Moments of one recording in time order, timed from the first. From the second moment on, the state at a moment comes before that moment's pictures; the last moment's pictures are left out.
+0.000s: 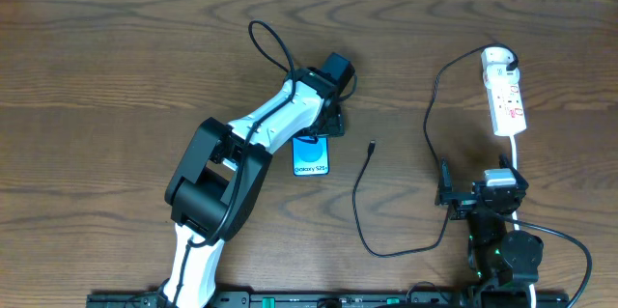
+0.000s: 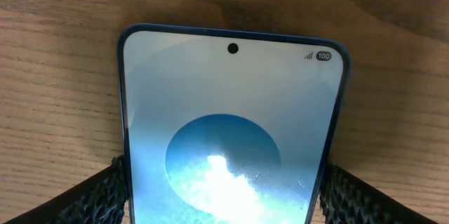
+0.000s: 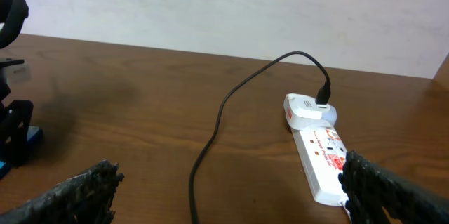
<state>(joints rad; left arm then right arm) -0.59 2.14 1.52 -0.84 -0.08 -0.70 0.00 0.04 0.01 -0.07 -0.06 -0.09</state>
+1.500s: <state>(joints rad) -0.59 1.90 1.53 -0.95 0.00 -0.70 0.00 0.04 0.01 -0.07 -0.06 -0.09</state>
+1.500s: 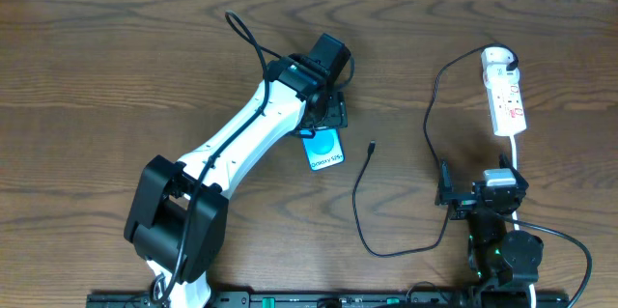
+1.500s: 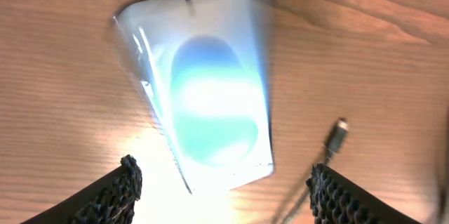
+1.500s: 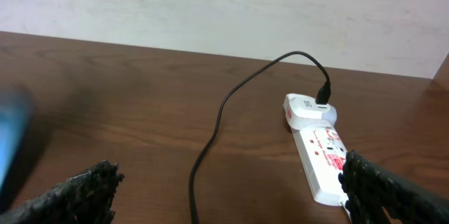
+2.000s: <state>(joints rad) -0.59 2.08 1.51 -0.86 -0.09 -0.78 0.00 0.04 0.01 -0.07 -0.06 -0.09</state>
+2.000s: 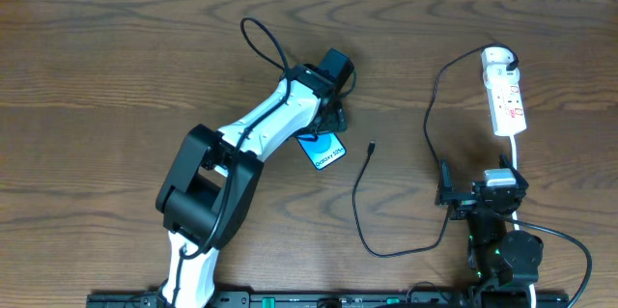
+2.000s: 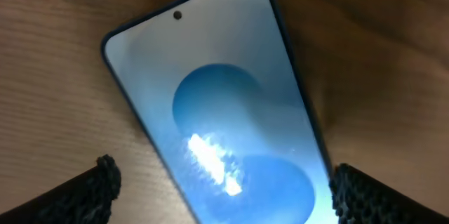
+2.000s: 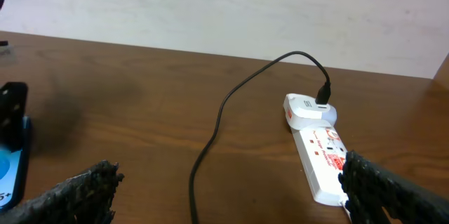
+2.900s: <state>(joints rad) -0.58 2.15 1.52 -0.83 -0.13 -1.11 0.00 0.04 0.01 -0.07 -0.06 -0.09</state>
